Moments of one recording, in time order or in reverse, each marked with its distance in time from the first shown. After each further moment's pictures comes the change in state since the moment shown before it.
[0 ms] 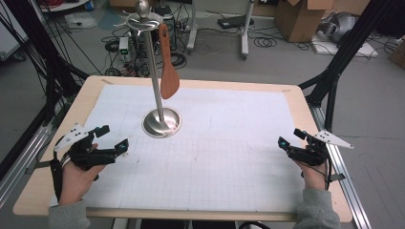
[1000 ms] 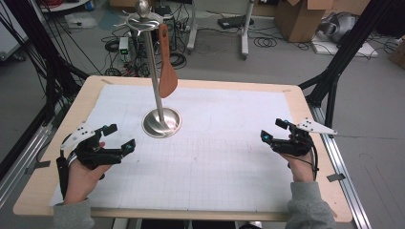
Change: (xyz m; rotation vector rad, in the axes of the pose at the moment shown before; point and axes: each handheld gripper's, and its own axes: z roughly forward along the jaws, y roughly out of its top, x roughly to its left) left arm -0.017 0.009 0.009 -0.010 -0.067 0.012; right arm 0.044 0.037 0.030 0.006 0.152 -0.076
